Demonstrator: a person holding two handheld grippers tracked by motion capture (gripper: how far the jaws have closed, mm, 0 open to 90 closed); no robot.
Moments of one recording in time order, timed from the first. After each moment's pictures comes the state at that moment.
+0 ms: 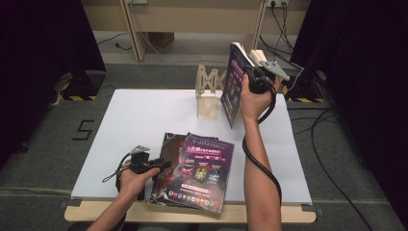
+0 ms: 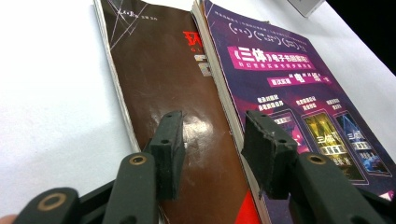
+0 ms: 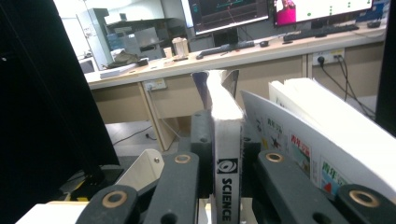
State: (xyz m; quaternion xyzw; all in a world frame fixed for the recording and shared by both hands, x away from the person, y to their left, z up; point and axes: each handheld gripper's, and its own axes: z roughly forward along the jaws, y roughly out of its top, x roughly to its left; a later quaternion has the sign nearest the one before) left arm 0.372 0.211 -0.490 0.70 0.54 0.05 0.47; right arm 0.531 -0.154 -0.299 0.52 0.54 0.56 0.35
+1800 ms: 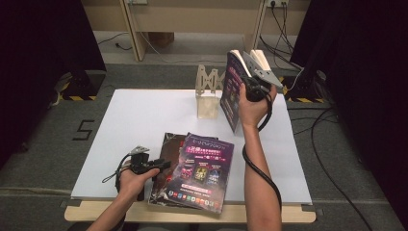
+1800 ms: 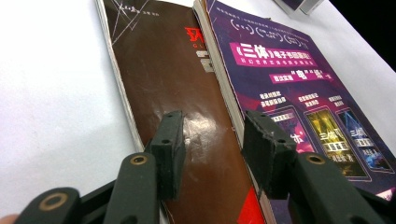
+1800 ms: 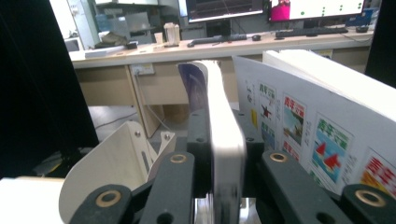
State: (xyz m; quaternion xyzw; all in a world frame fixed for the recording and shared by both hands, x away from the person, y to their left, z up) left arm 0.371 0.211 -0.492 0.70 0.54 0.05 0.46; right arm 0.528 -0.152 -0.327 0.51 0.57 0.53 0.37
